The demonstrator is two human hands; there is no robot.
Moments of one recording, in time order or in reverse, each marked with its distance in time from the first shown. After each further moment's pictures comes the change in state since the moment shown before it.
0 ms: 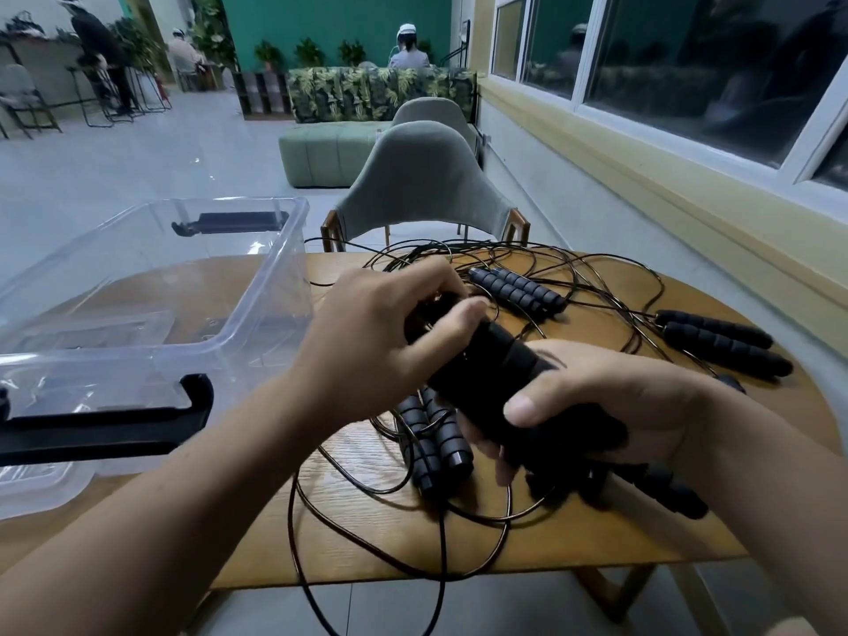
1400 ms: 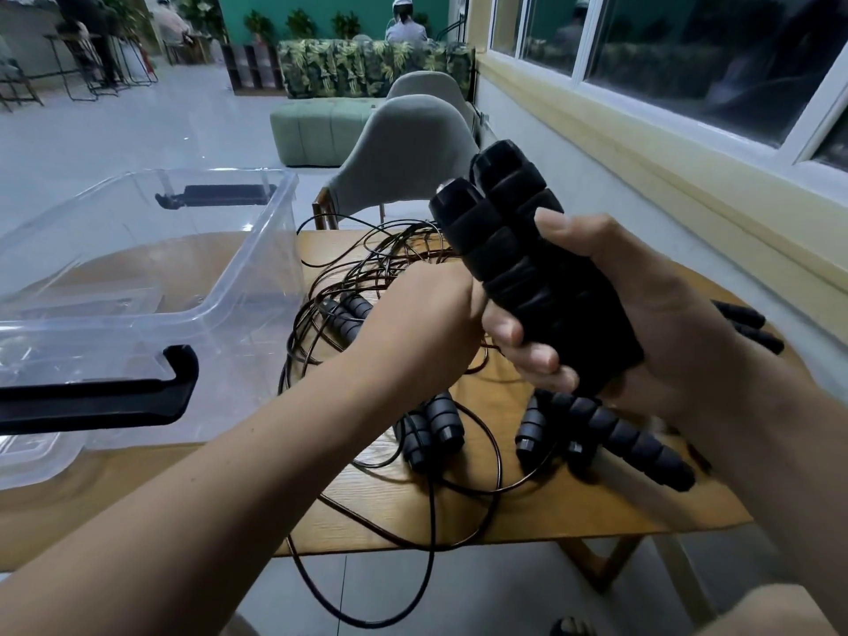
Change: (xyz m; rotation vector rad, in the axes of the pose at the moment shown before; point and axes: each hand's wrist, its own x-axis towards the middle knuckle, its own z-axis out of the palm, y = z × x) left_hand 0.016 0.029 0.039 0.172 -0.335 -0.376; right_hand -0.014 -0.019 0.022 0.129 0.181 -0.394
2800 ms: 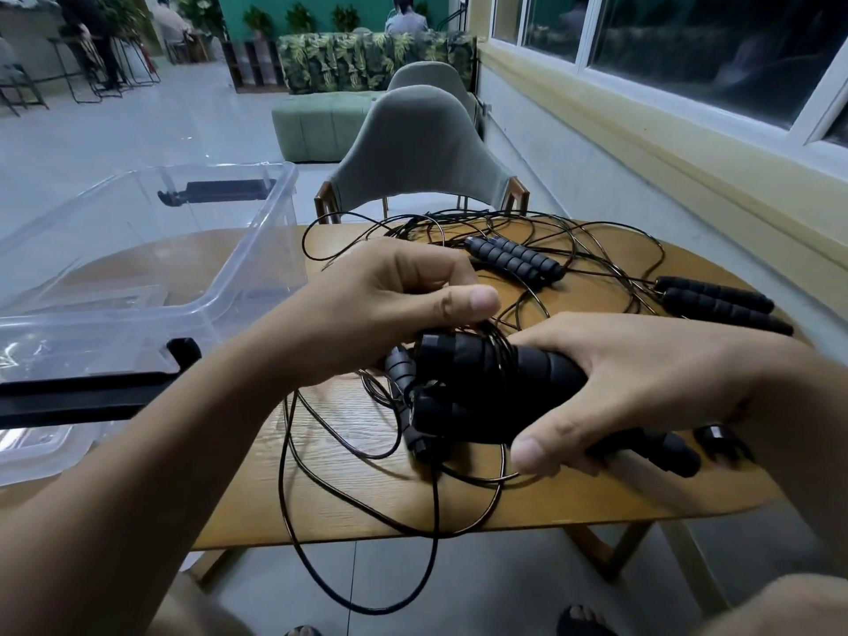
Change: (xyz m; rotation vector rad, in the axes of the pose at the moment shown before) left_hand -0.016 -0.037 -0.038 -0.673 -0.287 0.247; right_hand -0.016 -0.006 -0.003 -0.761 -0.190 0.417
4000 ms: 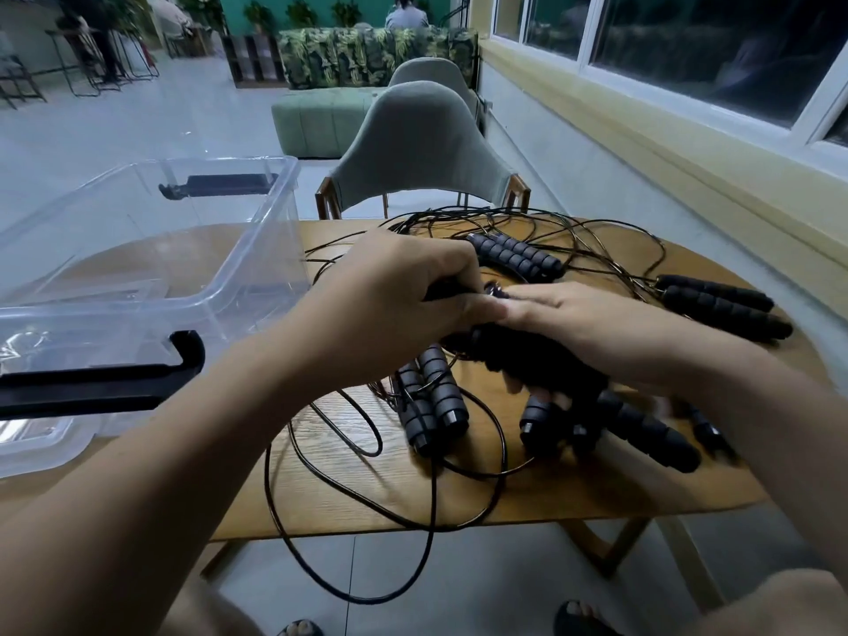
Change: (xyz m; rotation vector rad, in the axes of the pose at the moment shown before) left_hand 0.002 0.000 0.009 0.530 0.238 0.087; right_hand 0.025 0.022 -0.006 0.075 0.427 0.112
